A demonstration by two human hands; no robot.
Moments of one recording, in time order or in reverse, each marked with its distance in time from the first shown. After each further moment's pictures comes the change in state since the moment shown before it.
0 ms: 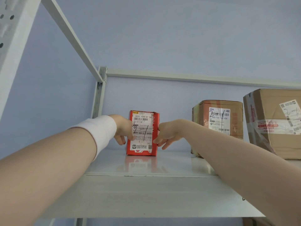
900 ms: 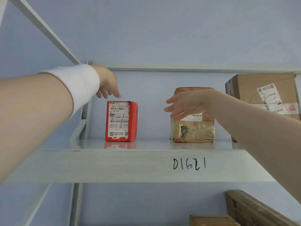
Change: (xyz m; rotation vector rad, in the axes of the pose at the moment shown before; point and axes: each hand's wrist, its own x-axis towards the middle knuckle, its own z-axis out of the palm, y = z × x) left_hand -0.067 0.091 -0.049 0.180 0.280 -0.105; right_hand -0.095 0.084 -0.098 0.236 0.065 -0.176
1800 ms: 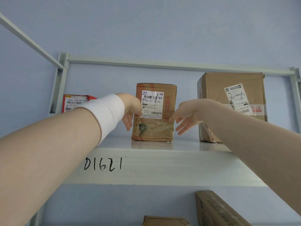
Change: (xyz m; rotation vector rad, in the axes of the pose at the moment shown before) left_hand -0.004 0.180 0.129 -0.447 -0.239 0.008; right_hand -0.029 0.099 -0.081 0.114 0.131 0.267
